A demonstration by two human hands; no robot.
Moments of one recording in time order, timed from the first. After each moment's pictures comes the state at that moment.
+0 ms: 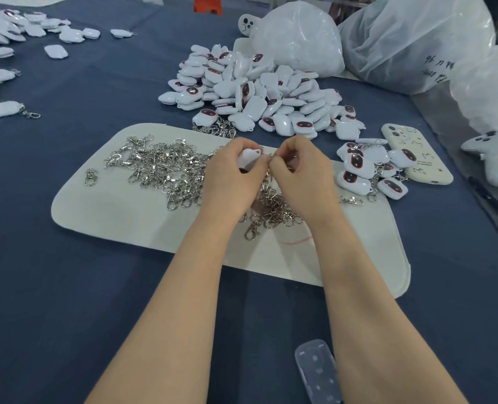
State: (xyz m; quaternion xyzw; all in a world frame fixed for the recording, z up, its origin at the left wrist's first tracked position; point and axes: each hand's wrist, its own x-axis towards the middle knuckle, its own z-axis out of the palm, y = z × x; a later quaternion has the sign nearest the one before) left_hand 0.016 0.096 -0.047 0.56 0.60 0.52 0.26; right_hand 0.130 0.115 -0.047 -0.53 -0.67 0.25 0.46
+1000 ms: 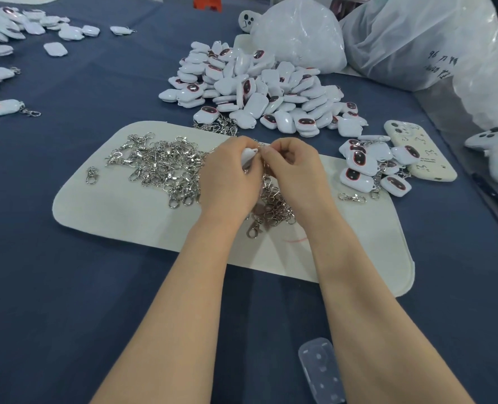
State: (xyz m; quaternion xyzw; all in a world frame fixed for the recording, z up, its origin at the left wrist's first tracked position) left_hand 0.015 0.096 -0.049 0.59 0.63 0.49 0.13; right_hand 0.112 0.113 -0.043 -0.52 -0.58 0.39 0.48
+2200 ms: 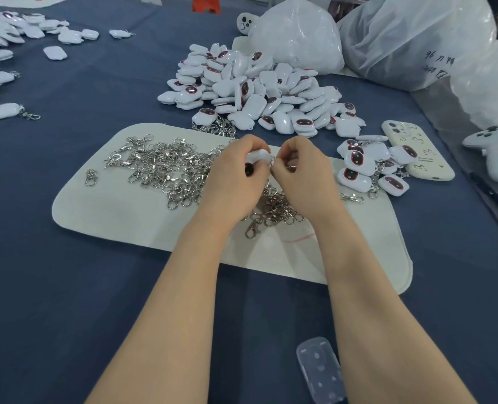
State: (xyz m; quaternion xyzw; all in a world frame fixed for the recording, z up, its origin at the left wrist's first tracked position) left_hand 0.012 0.096 -0.049 0.64 0.57 0.46 0.22; right_hand 0.133 0.118 -0.051 -0.55 -0.69 0.23 0.42
